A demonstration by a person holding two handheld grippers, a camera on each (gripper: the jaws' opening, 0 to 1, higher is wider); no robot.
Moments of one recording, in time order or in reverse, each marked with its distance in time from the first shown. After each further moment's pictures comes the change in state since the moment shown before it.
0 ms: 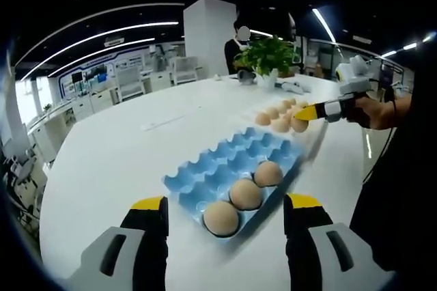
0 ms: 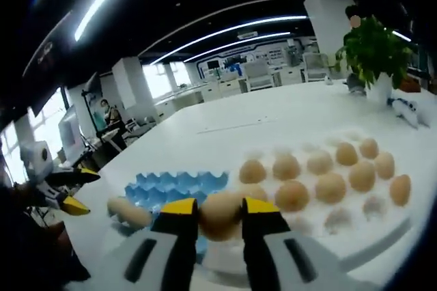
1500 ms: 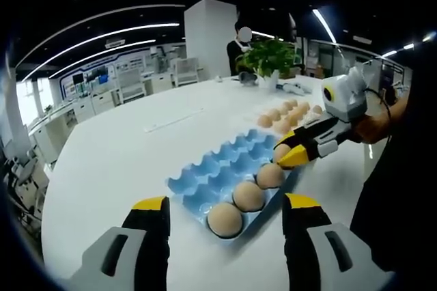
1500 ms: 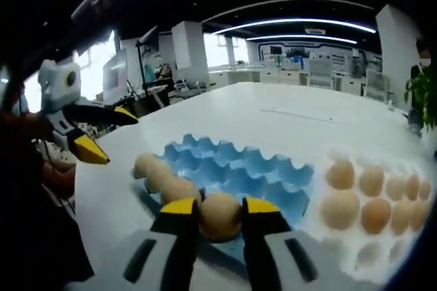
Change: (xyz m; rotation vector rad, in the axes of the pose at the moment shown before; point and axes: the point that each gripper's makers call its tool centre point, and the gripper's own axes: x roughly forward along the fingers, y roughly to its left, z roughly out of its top) left arm 0.000 -0.001 0.006 0.003 -0.004 0.008; right arm 0.043 0.076 -0.047 -0.318 0.125 0.263
